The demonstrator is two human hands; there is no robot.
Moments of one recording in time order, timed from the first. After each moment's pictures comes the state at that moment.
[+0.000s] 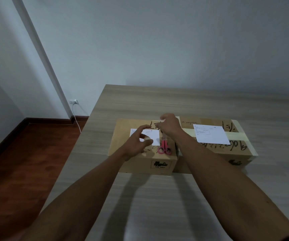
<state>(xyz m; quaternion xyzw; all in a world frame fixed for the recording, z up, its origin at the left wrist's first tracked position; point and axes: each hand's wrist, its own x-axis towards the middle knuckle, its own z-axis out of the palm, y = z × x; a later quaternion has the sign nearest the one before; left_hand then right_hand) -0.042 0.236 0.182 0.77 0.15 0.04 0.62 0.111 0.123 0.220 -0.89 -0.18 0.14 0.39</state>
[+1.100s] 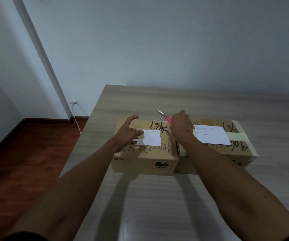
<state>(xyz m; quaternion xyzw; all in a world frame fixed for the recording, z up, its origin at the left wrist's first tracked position) -0.039 0.276 0.202 0.71 0.22 0.04 0.67 0.115 0.103 0.226 -0.97 -0.22 -0.06 0.06</state>
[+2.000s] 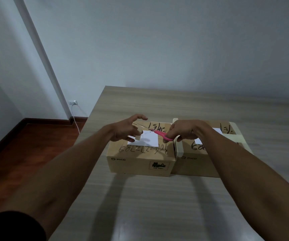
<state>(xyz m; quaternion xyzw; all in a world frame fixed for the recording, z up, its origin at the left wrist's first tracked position) -0.021 0.296 0.235 0.77 0.15 -0.13 0.61 0.133 0.063 0.268 -0.81 -0.29 0.45 0.23</state>
